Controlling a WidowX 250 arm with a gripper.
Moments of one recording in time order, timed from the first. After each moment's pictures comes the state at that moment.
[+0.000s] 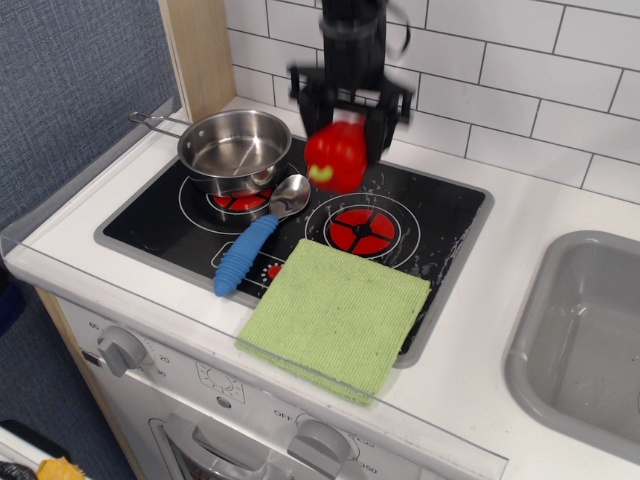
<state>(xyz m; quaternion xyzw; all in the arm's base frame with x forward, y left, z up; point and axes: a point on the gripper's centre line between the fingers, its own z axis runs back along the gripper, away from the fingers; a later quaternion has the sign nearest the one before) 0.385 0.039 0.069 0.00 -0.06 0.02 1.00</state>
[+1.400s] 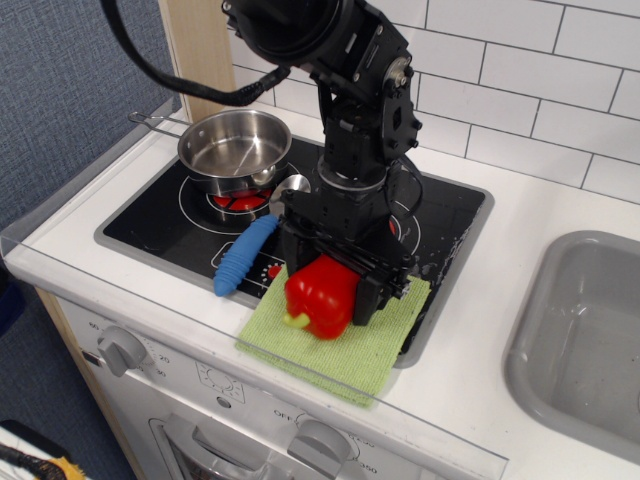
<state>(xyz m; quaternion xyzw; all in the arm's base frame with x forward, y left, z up) 0.273 -0.012 0.022 0.04 0.00 -0.08 1.00</state>
